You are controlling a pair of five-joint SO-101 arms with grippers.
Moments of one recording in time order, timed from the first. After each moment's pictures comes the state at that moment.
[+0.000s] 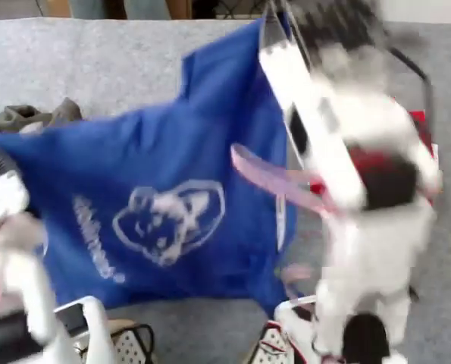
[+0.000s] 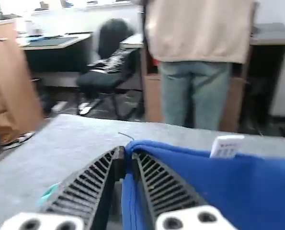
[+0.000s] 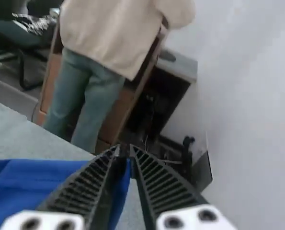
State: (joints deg) left arm -24.8 -78.4 44.3 49.3 -8.7; right arm -10.5 -20.6 -15.7 53.1 22.0
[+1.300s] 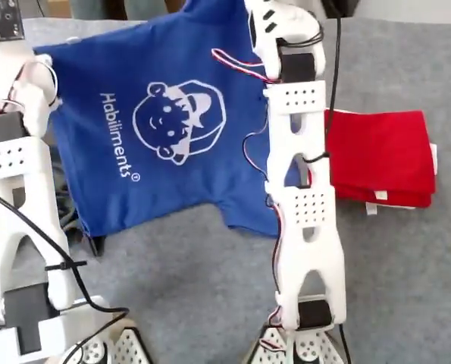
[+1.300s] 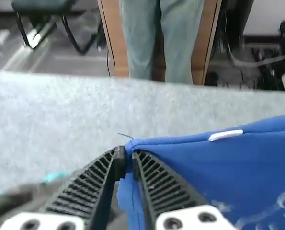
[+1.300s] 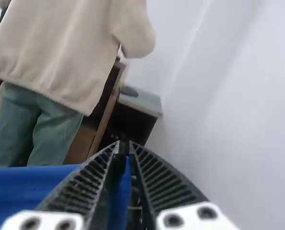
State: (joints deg) left arm -19.1 -13.6 7.4 40.1 -6.8; right arm -7.0 58.6 -88.7 31.7 22.2
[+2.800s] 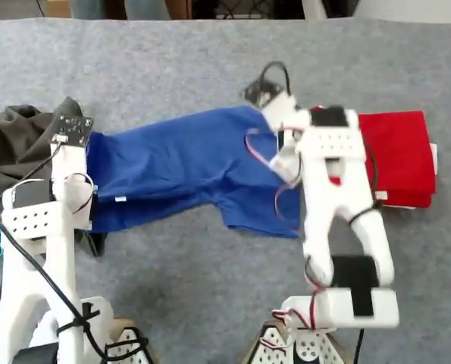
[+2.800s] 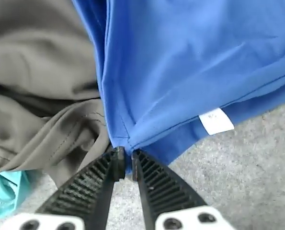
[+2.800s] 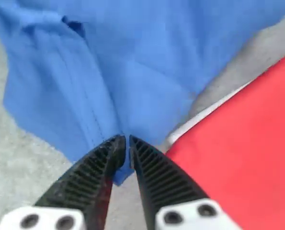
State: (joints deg) left arm -17.1 -36.2 47.3 67.8 -19.9; right arm -0.7 -5.2 20.5 72.8 42.9
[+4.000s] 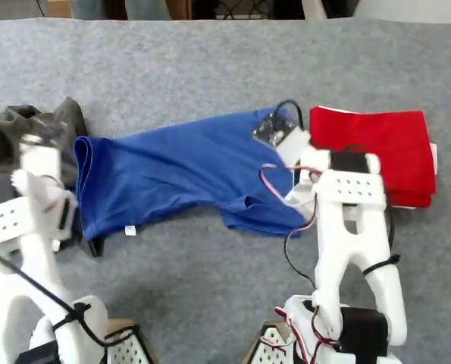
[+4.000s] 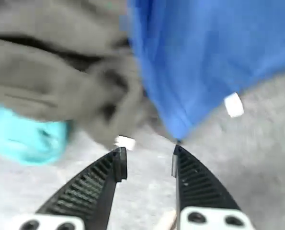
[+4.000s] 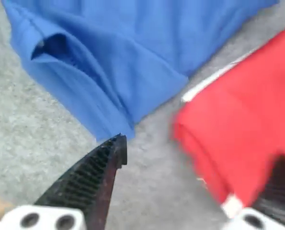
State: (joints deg) left arm -28.9 -36.3 29.1 88.1 -29.6; right arm 4.4 -21.6 30.9 74.6 50.2
